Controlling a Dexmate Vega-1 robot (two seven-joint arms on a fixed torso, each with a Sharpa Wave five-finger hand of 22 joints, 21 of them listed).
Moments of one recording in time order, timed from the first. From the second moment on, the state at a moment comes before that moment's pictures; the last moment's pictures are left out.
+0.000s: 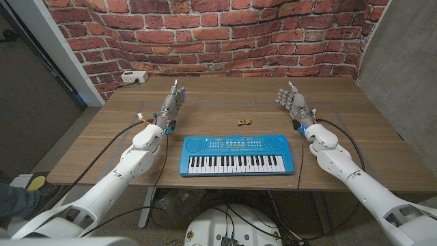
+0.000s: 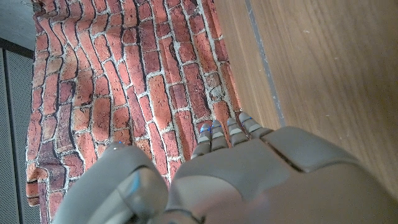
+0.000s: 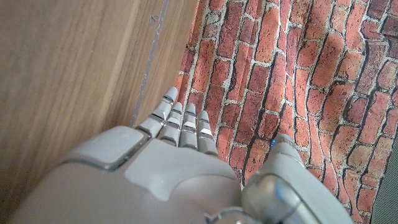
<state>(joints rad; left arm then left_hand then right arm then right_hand) 0.86 0.52 0.37 -1.35 -0.65 -0.28 -0.02 0.34 -0.01 -0.04 0.13 0.24 0.06 0.06 0.20 0.18 0.06 0.02 0.20 0.18 -0.01 0.01 0.19 0.18 -0.11 -0.03 0.37 0.17 -0.85 -0.51 -0.37 -1.29 0.66 0.31 0.06 0.17 -0.03 0.28 -0.09 0.18 0.21 0.13 0.19 0.18 0.23 0.13 0.20 0.17 0.16 0.11 0.19 0.17 0.16 -0.02 0.55 0.17</state>
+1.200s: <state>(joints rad) 0.98 0.61 0.32 -1.52 -0.65 -0.28 0.01 0.35 0.00 -0.04 0.13 0.24 0.09 0.06 0.20 0.18 0.10 0.02 0.21 0.18 0.02 0.02 0.19 0.18 -0.08 -0.02 0.37 0.17 -1.00 -0.56 -0.34 -1.46 0.60 0.43 0.02 0.17 -0.03 0.28 -0.09 0.18 0.25 0.09 0.20 0.19 0.26 0.12 0.21 0.17 0.17 0.10 0.19 0.18 0.17 -0.02 0.52 0.17</state>
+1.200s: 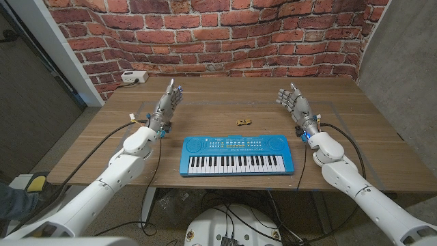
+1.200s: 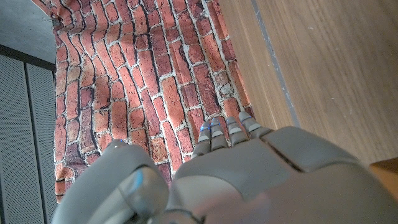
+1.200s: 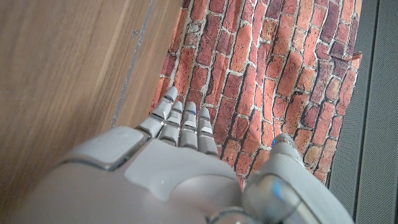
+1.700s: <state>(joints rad) 1.01 0.62 0.31 -1.53 -0.65 -0.32 0.01 0.35 0.00 -0.04 0.13 0.24 0.10 0.06 0.20 0.18 0.11 0.02 0.22 0.18 0.04 0.02 0.19 0.18 -0.08 -0.01 0.37 0.17 -1.08 -0.59 -0.33 -1.56 0.56 0.46 -0.02 0.18 -0.02 0.27 -0.09 0.18 0.25 0.09 0.20 0.19 0.27 0.12 0.21 0.17 0.17 0.09 0.19 0.18 0.17 -0.02 0.51 0.17</state>
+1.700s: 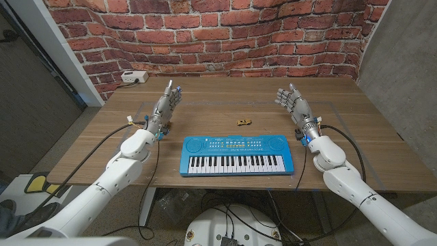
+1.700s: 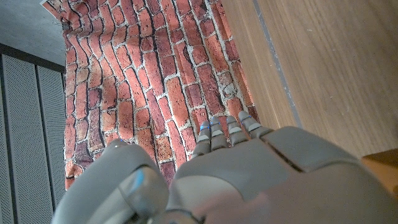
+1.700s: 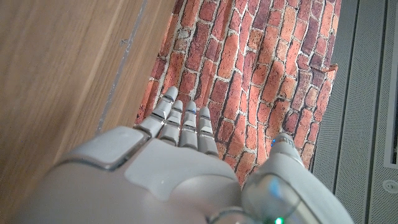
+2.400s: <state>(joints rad) 1.03 0.64 0.30 -1.57 -0.63 -0.31 0.02 0.36 0.01 -0.04 0.12 0.24 0.11 0.06 0.20 0.18 0.12 0.02 0.22 0.19 0.05 0.02 0.19 0.18 -0.07 -0.01 0.37 0.17 -1.17 -0.61 -0.31 -1.65 0.54 0.51 -0.03 0.18 -0.02 0.27 -0.09 0.18 0.25 0.09 0.20 0.19 0.28 0.11 0.21 0.17 0.17 0.09 0.19 0.18 0.18 -0.02 0.51 0.17</state>
